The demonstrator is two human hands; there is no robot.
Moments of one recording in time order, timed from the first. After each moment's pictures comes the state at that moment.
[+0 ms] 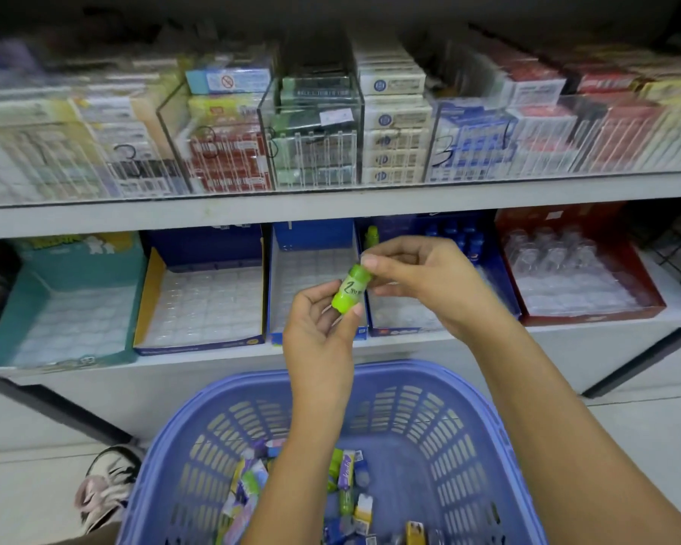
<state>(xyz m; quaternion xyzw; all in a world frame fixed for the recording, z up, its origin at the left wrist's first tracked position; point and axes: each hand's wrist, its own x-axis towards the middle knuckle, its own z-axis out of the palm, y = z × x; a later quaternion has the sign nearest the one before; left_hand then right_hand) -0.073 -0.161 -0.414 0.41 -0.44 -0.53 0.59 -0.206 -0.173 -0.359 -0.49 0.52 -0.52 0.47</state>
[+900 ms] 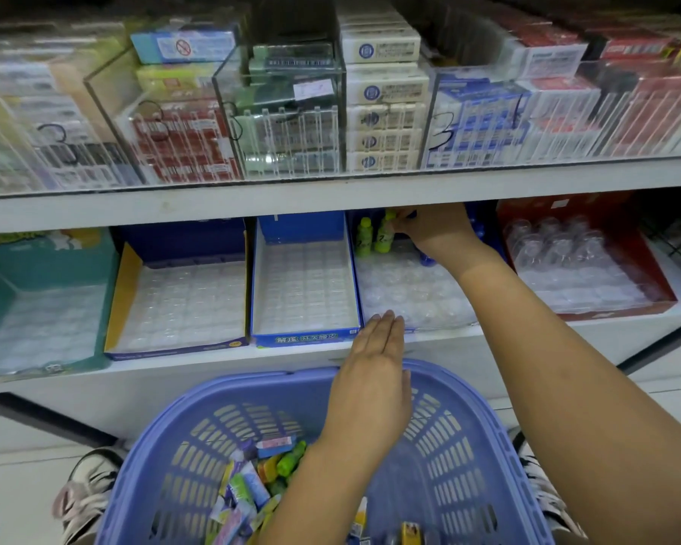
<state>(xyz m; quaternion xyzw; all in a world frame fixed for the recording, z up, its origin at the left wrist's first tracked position) -0.101 -0.148 -0.459 0.43 -0.86 -0.19 0.19 -0.260 -0.265 -0.384 -0.58 0.74 -0.30 0.17</state>
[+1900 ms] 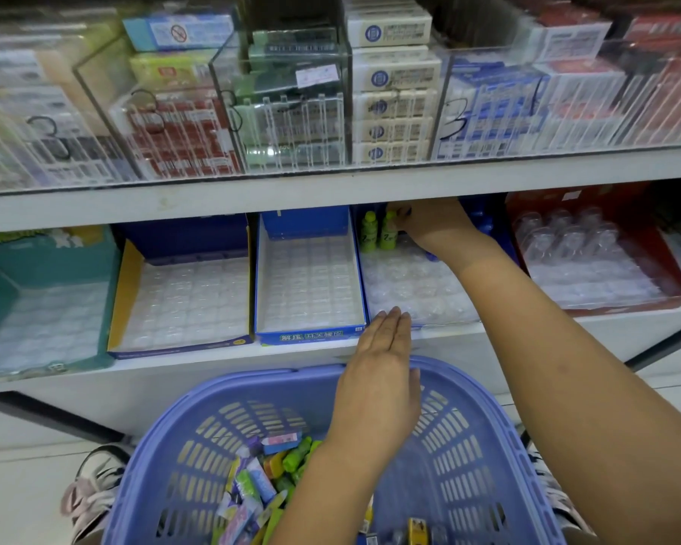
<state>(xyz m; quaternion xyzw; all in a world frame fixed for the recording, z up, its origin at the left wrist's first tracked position) -0.102 -0.147 -0.459 0.43 -0.86 -0.21 0.18 -0.262 -0.279 -0.391 -0.62 0.73 -0.21 0.16</state>
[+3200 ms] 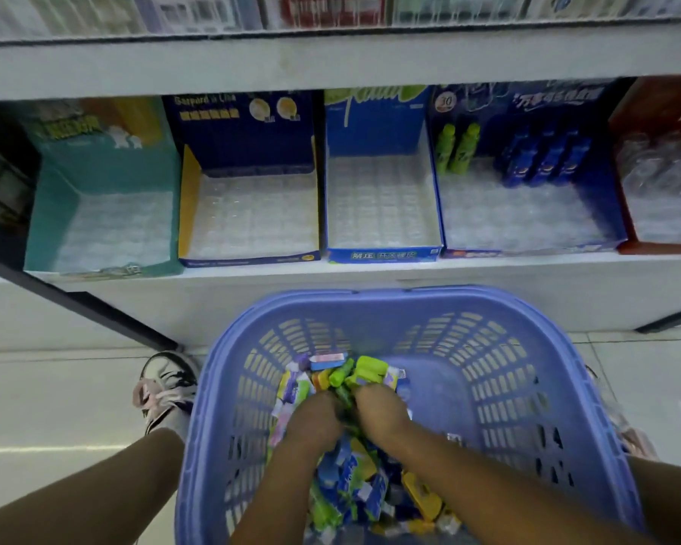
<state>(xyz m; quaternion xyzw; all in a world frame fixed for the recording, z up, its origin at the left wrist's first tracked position) 0.048 -0.115 -0.633 0.57 -0.71 -0.37 -0.15 -0.073 -0.101 -0.655 -0.66 0.67 0.12 0.31</state>
